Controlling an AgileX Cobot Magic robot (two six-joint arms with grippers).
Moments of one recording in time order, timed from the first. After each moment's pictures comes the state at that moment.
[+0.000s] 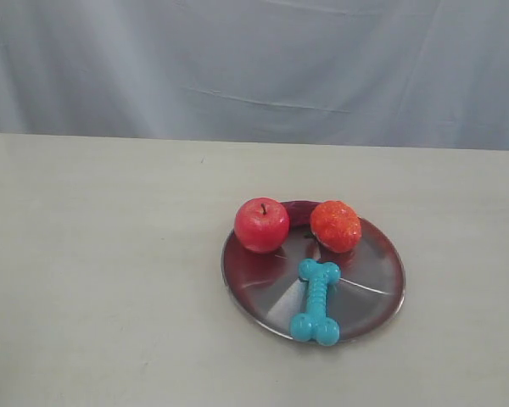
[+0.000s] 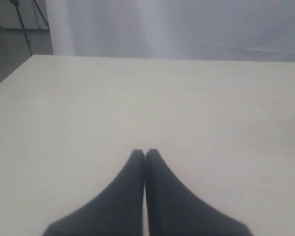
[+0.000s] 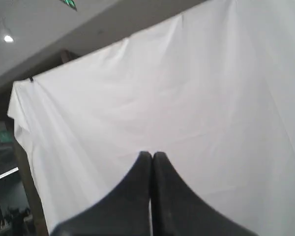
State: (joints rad) left arm 0.07 0.00 0.00 -0.02 0.35 0.02; right arm -0.30 0.07 -0.27 0.04 -0.20 0.45
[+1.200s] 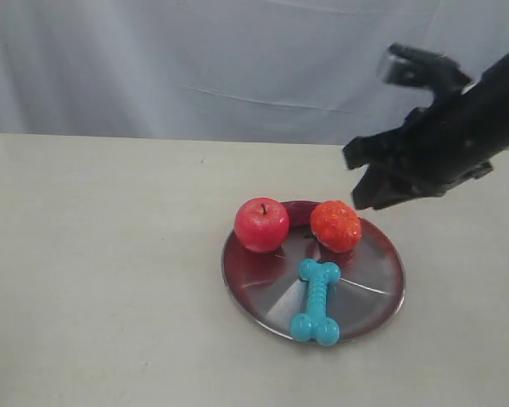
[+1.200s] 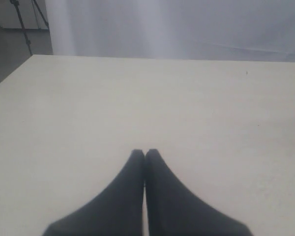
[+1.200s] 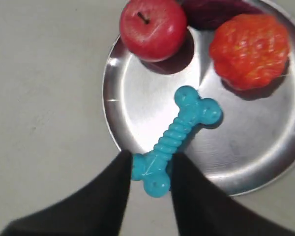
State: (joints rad) left arm 0.07 0.00 0.00 -0.02 0.35 0.02; right arm -0.14 1.55 -1.20 0.43 0.92 -0.26
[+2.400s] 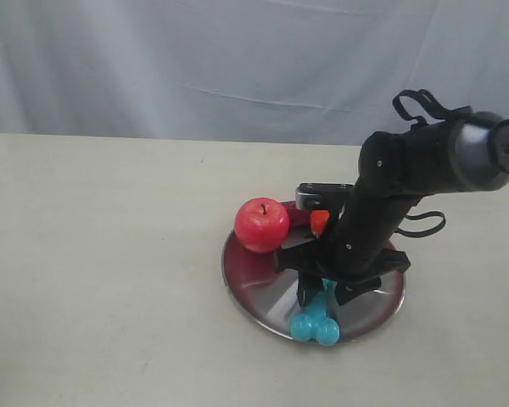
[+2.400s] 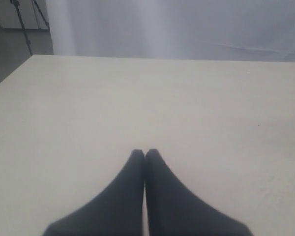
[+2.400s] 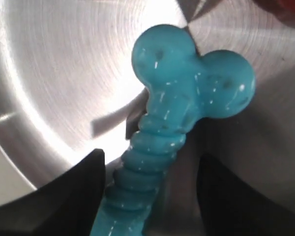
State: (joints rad) left arm 0.07 0.00 0.00 -0.02 0.35 0.02; right arm 0.02 1.97 -1.20 0.23 0.73 0.08
